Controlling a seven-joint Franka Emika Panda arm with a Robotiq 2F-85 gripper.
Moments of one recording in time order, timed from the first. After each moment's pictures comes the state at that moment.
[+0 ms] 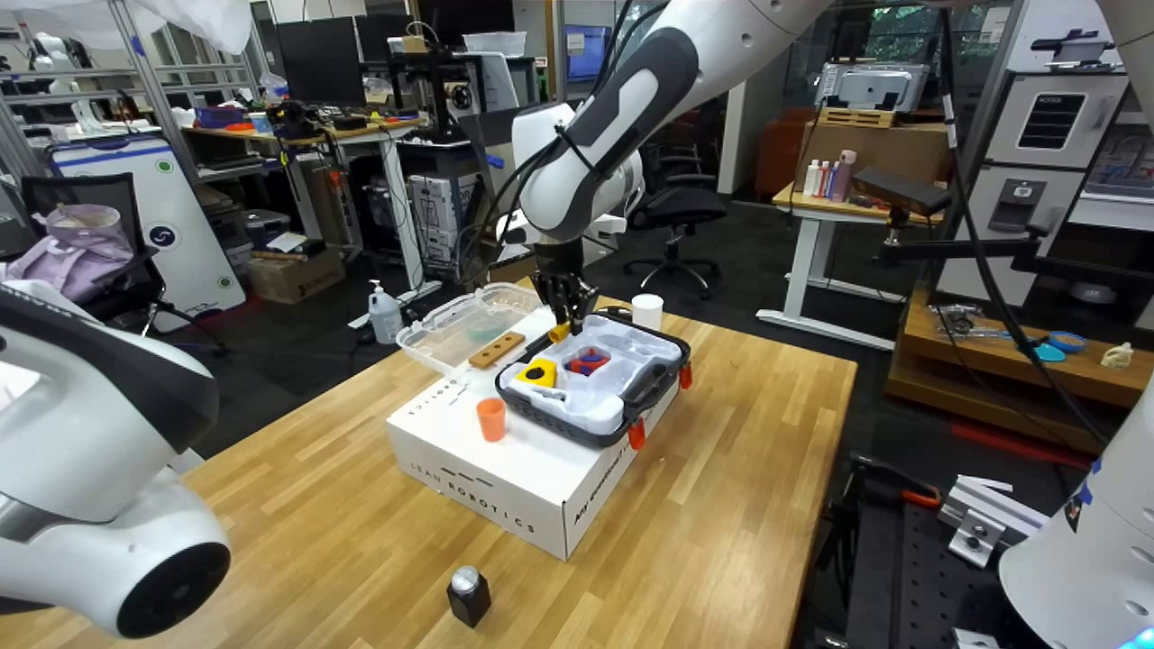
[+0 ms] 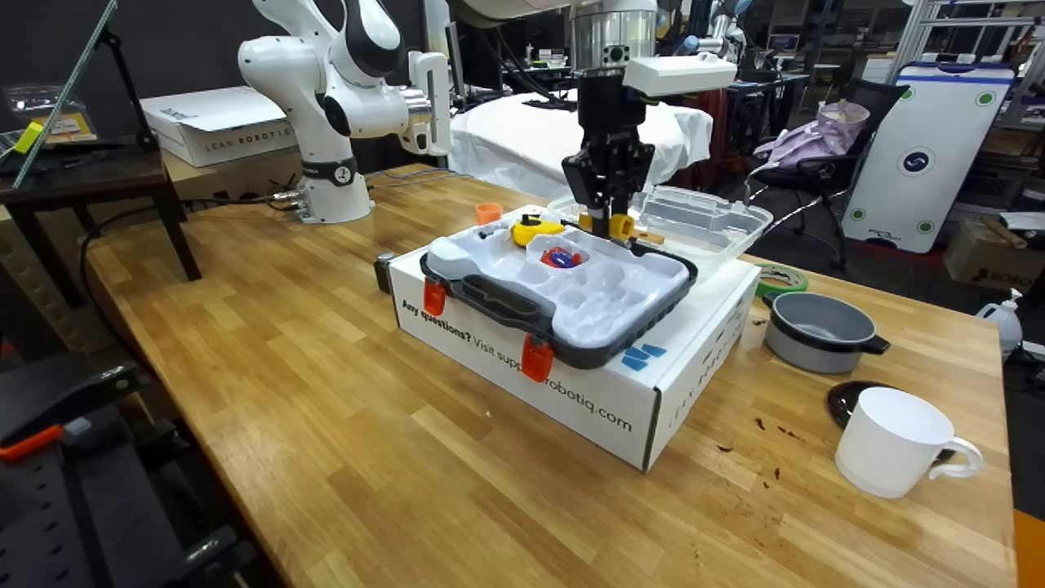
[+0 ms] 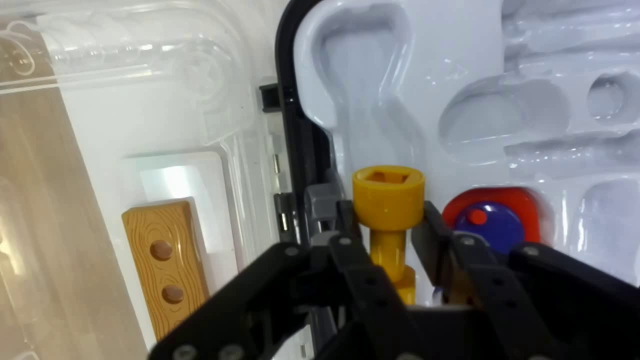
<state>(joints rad) -0.14 0.62 -0.01 -1.72 -0.14 2.36 -1.49</state>
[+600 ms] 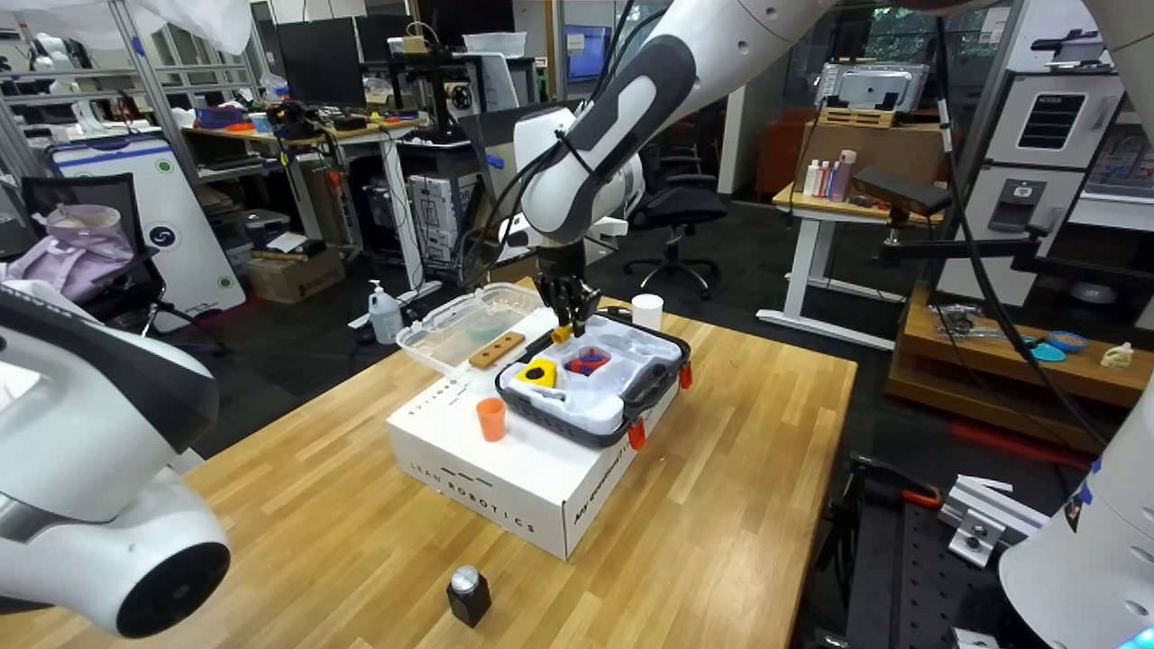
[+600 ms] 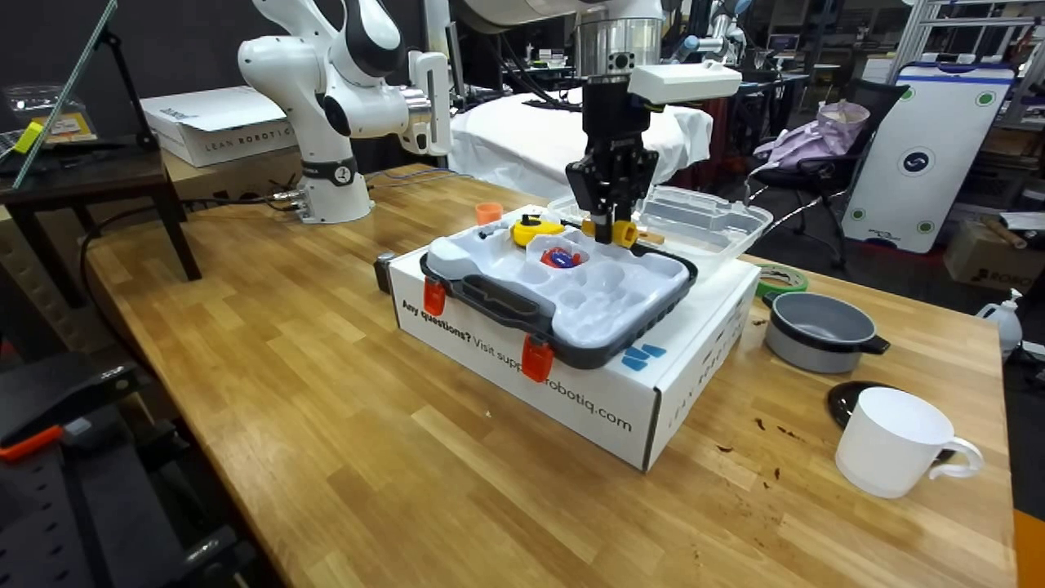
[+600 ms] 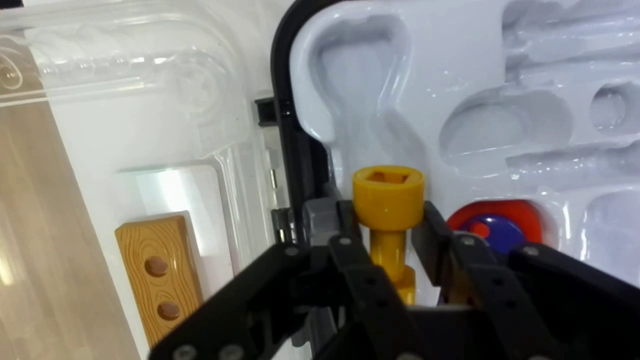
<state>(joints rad) -0.15 0.64 -0.01 -1.71 -0.14 2.35 -1.49</state>
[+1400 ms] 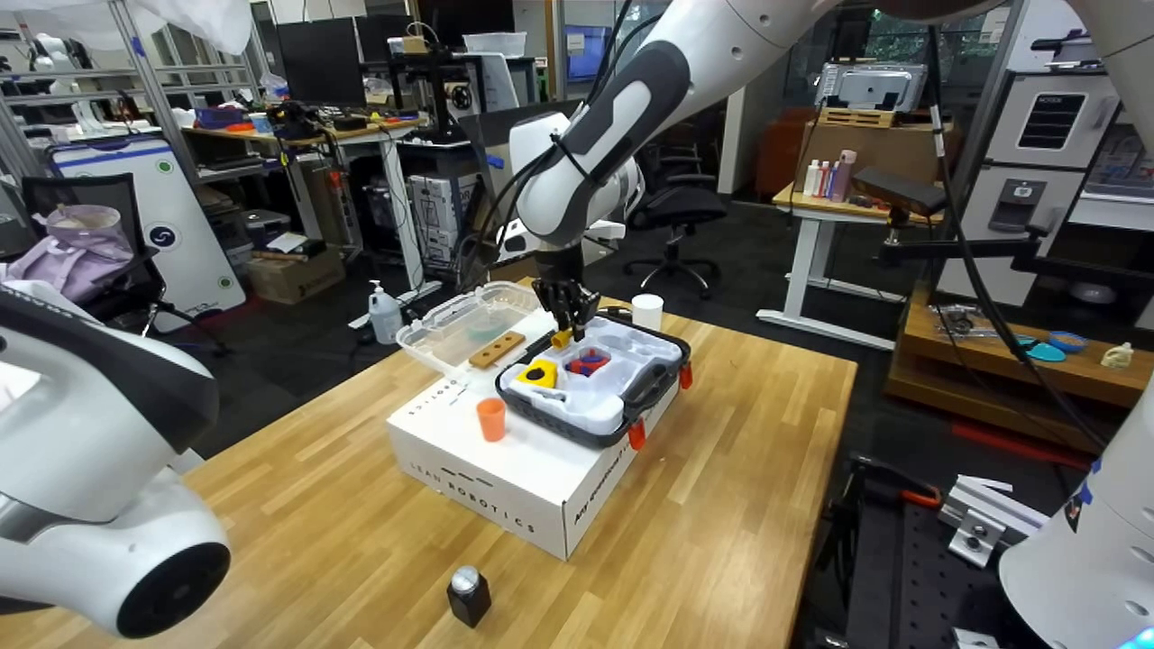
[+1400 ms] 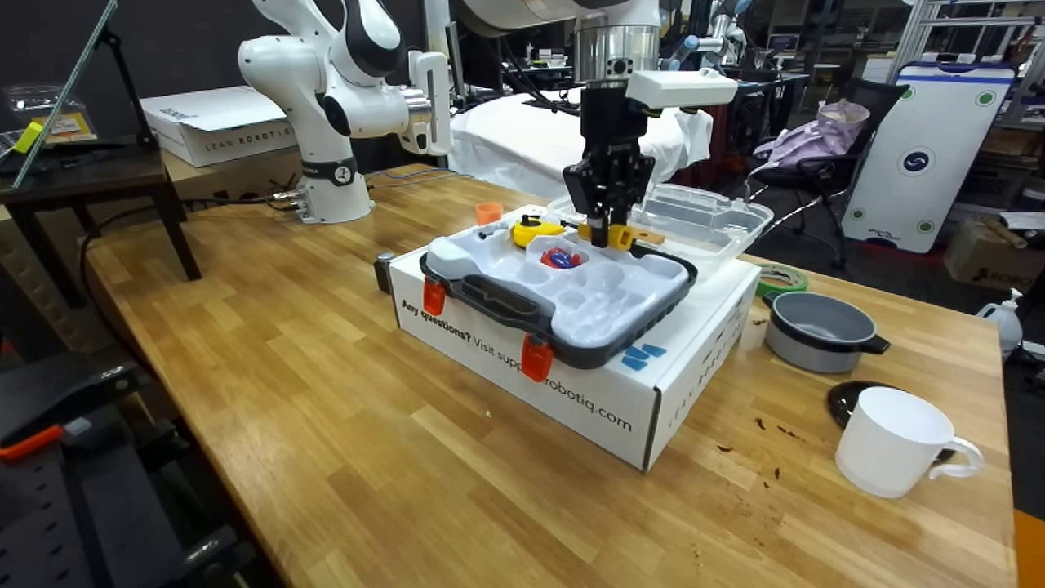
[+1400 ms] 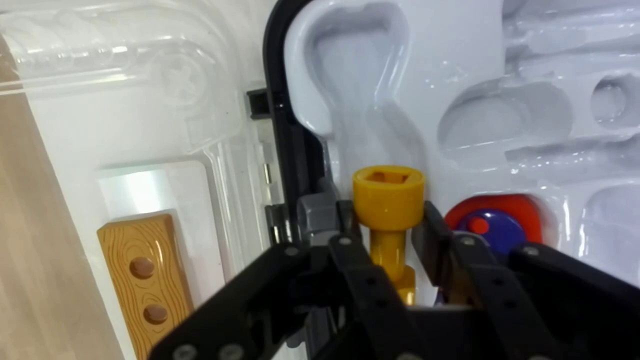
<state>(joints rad) -0.15 0.66 0.00 -1.68 -0.14 2.31 -1.49</state>
